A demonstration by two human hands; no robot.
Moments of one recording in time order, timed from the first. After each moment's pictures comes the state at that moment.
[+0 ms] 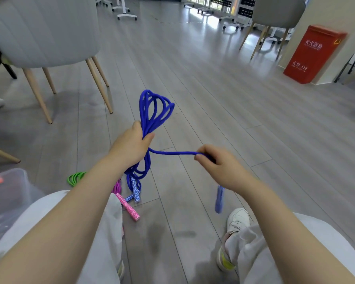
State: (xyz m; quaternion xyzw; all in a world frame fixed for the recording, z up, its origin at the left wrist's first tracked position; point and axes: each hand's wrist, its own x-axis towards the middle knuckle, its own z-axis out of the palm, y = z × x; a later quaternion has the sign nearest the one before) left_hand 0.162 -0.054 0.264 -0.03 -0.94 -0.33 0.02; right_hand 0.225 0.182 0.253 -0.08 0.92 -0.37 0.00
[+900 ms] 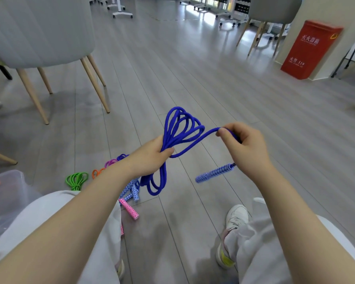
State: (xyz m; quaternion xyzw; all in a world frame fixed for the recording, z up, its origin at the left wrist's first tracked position) left_hand 0.182 -0.022 0.259 -0.14 -0.89 -0.41 -0.15; right_hand 0.231 0.205 0.287 0.02 0.86 -0.48 -0.16
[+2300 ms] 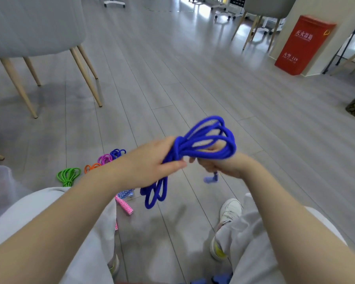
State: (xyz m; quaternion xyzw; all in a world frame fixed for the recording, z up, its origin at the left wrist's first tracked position) left_hand 0.226 -0.025 0.295 -0.33 -0.88 -0.32 -0.11; right_hand 0.217 0.202 0.259 -0.02 0.81 -0.55 0.20
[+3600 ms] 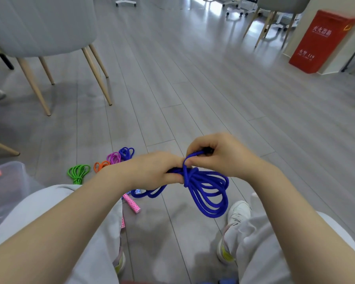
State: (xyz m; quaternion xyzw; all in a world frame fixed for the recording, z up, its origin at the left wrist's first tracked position) left_hand 0.209 -0.025 0.269 -0.37 -0.87 -0.23 -0.24; right_hand 0.224 0.177 0.289 -0.20 0.90 -0.38 0.06
